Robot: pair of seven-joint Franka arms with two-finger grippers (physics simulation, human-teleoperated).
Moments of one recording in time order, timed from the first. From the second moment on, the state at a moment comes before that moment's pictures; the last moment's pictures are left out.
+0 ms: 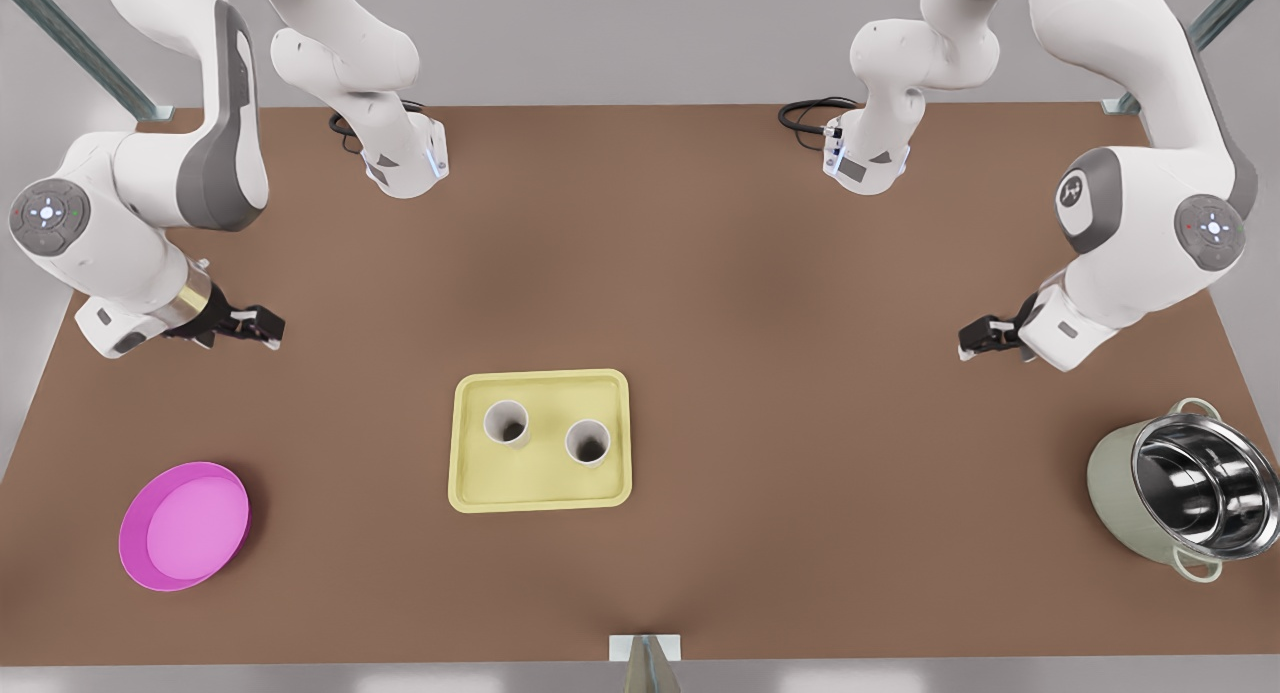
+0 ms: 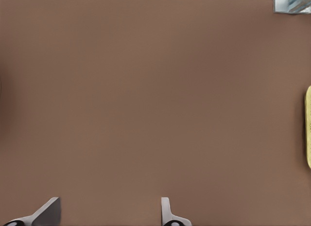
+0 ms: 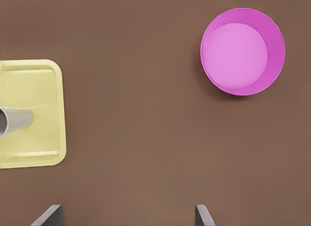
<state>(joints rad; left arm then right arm) -0.13 0.15 0.11 -1.62 -0.10 1.76 0.01 -0.04 0.08 0.04 -1.68 -0.06 1.74 0.02</state>
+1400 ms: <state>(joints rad) -0.77 1.12 0.08 -0.84 0.08 2.24 -0.81 0.22 0.65 0.14 -1.58 0.06 2.13 0.00</state>
